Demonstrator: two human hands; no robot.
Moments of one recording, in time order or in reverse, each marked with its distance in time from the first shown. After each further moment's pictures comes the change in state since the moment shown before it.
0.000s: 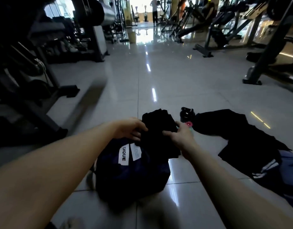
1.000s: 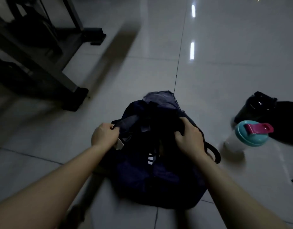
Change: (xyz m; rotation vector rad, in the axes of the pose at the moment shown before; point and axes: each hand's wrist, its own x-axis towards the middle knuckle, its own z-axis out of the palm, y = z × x) left_hand 0.071 -0.215 -0.121 0.280 0.895 -0.349; right_hand 0.152 0.099 0.140 -0.654 -0.152 -0.214
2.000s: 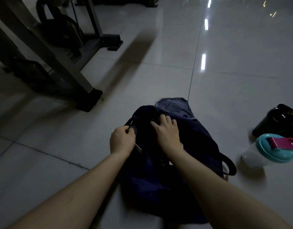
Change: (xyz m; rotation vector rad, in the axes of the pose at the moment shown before) left_hand -0.019 0.008 0.016 -0.270 0.172 0.021; right_hand 0.049 -0.047 0.110 -0.595 0.033 -0.518
